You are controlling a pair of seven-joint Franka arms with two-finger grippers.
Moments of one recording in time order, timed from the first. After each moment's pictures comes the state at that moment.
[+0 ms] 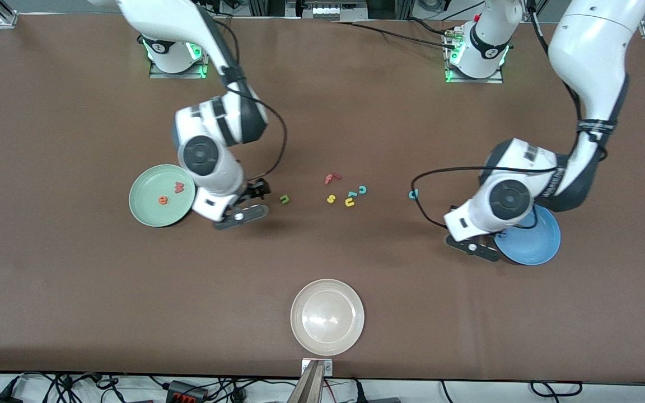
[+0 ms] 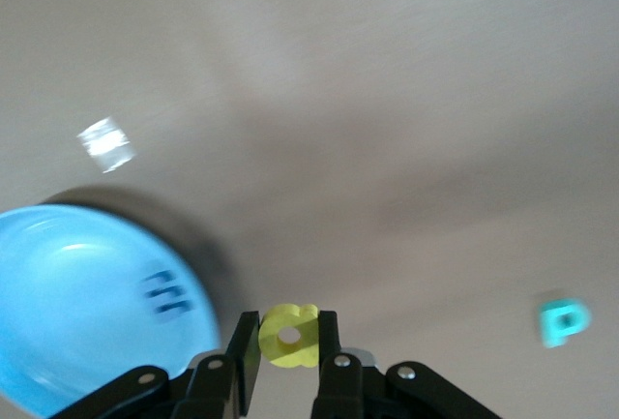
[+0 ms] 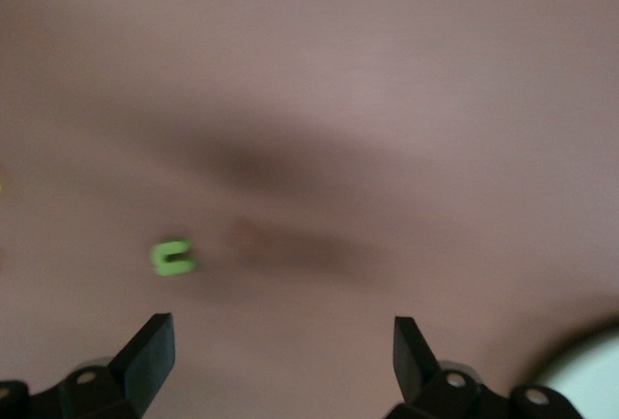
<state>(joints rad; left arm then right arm) 0.17 0.60 -0.44 -1.66 0.39 1.98 -0.04 0.86 0.61 -0.37 -1.66 0.27 2.15 0.00</state>
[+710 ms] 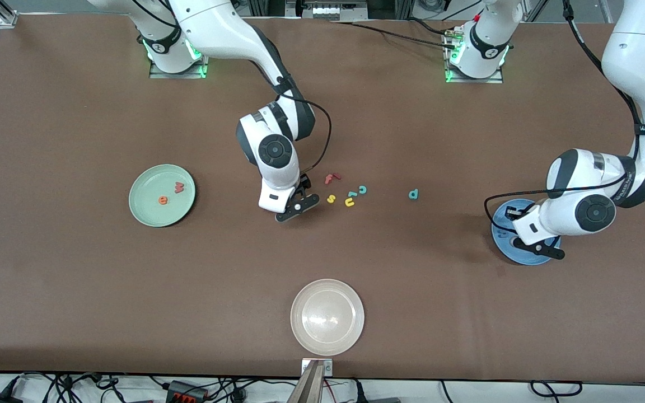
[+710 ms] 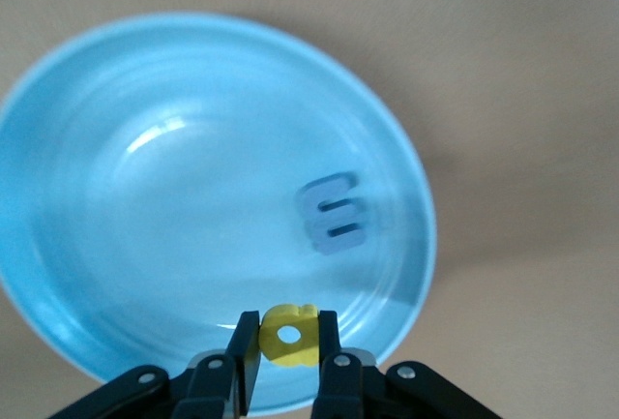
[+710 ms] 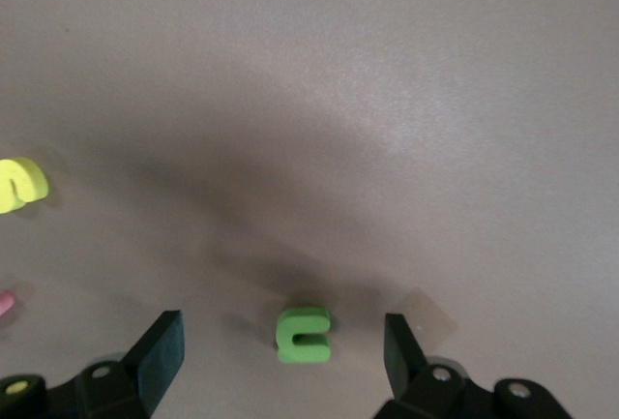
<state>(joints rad) 0.44 0.62 -0.44 -1.83 0.39 2.11 0.05 0.95 0.78 -0.32 -1.61 0.27 2.29 0.00</state>
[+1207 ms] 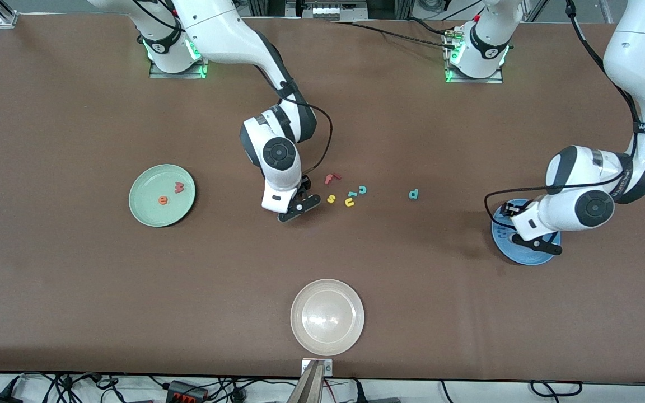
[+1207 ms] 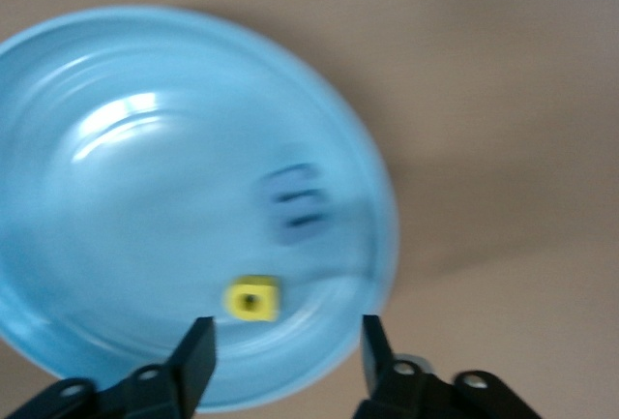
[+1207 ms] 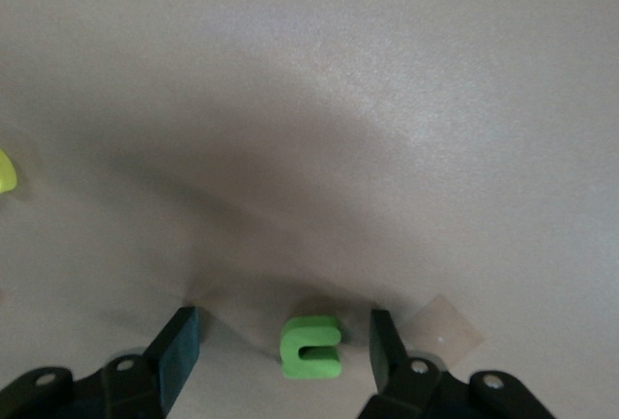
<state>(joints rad) 0.46 0.59 -0.54 -1.84 0.39 2.06 0.03 0.96 0.80 -0.32 -1.61 0.27 2.30 0.00</state>
